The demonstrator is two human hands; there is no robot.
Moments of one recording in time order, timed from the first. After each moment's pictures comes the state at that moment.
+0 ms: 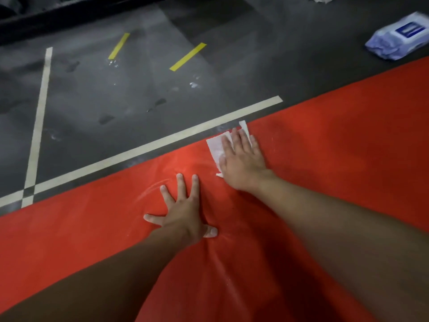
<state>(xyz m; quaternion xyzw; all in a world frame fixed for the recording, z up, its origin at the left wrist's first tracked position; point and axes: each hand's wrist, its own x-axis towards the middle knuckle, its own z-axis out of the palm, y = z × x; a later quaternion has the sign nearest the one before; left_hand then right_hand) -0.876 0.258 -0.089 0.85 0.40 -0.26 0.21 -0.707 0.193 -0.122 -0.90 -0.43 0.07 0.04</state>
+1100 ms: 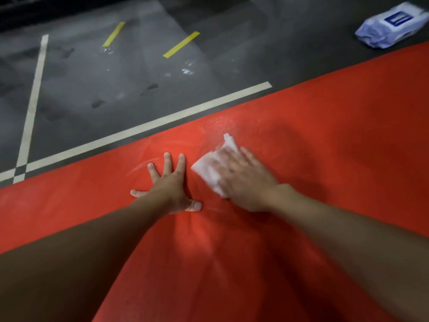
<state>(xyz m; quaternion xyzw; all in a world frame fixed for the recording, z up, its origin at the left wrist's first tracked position) -0.879 0.259 -0.089 0.87 0.38 -0.26 0.19 -0.744 0.105 -0.124 -0.82 -0.57 0.08 0.00</state>
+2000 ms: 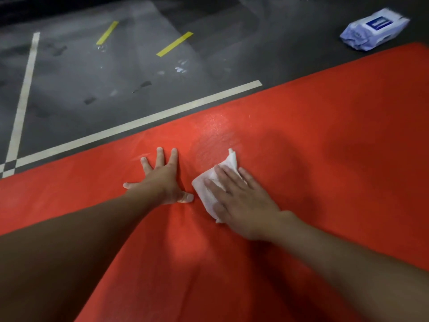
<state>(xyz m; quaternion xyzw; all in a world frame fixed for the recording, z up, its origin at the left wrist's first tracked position) -0.878 0.253 -0.084 0.87 0.39 -0.24 0.18 -0.797 0.057 -0.126 -0.82 -0.56 0.11 0.00</state>
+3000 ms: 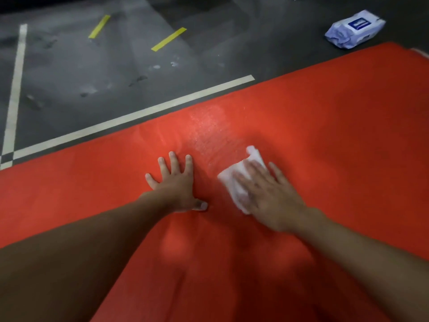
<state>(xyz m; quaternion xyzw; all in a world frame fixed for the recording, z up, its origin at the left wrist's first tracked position) -0.905 0.215 -0.095 0.91 0.29 -0.27 0.12 -0.796 -0.003 -0.118 -0.86 -0.50 0.09 -0.03</state>
